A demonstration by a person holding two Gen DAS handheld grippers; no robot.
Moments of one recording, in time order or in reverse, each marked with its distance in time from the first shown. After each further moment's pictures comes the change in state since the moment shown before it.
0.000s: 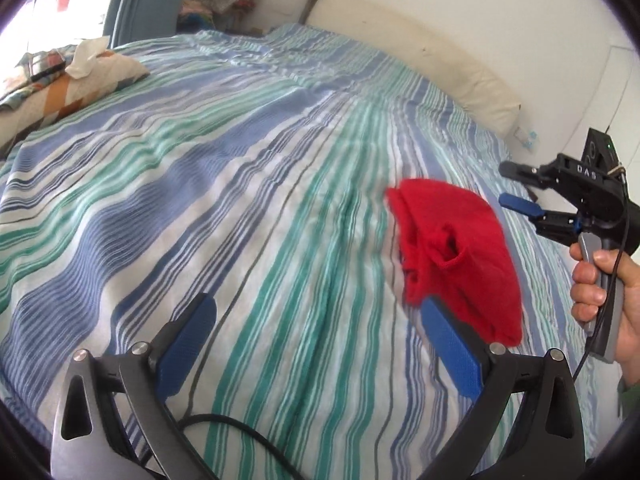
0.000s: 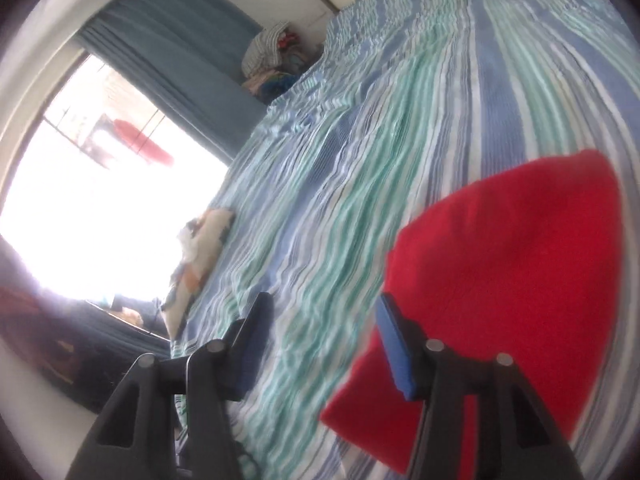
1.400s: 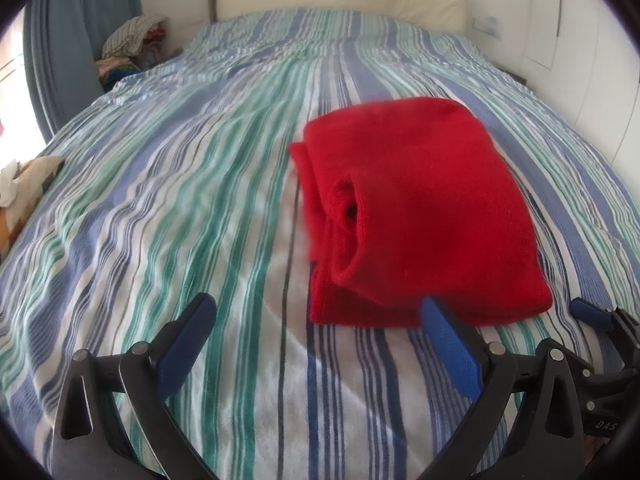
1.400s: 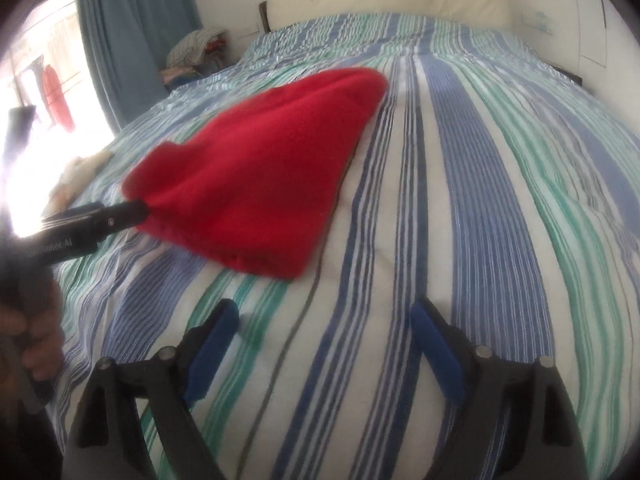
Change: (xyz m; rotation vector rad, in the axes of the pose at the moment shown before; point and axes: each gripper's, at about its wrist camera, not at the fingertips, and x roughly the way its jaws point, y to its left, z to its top) left arm 0.078 -0.126 -0.016 0.434 0.106 0.132; right arm -0.067 -0.074 -0.185 -0.137 -0.124 -0.481
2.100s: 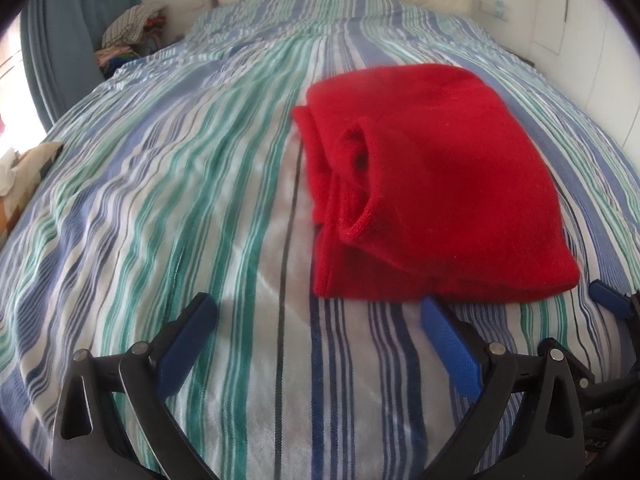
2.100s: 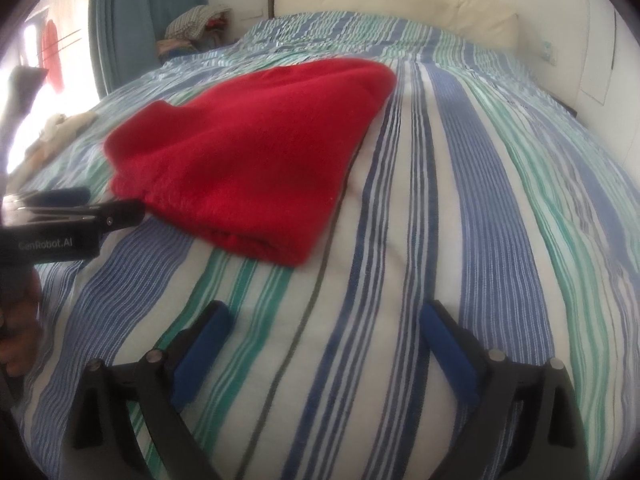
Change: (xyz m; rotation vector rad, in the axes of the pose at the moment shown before) left arm 0.020 -0.002 -0.014 0.008 0.061 0.027; right arm 0.013 0.021 -0.009 -0.124 0.029 -0.130
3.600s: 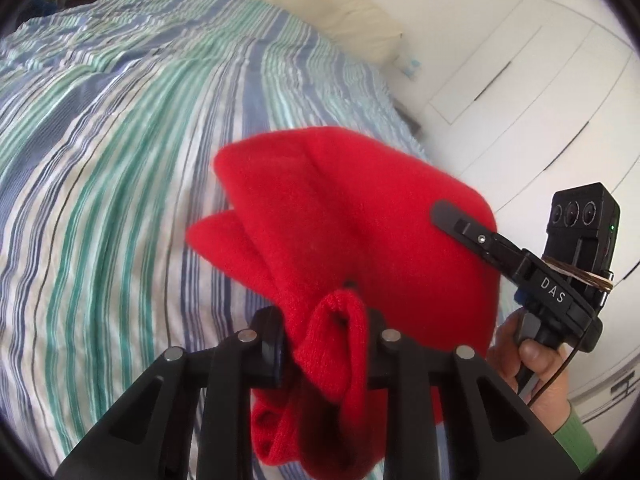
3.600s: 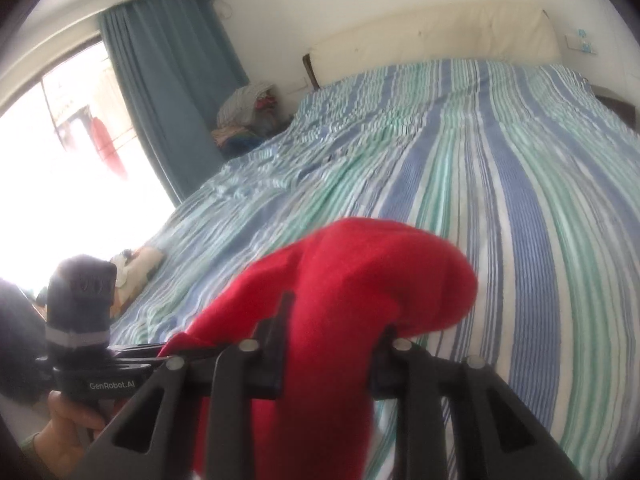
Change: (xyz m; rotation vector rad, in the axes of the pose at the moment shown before) left arm -0.011 0.021 0.156 -0.158 0.004 -0.650; right arm -0.001 -0.045 0.217 0.137 -0.215 0.385
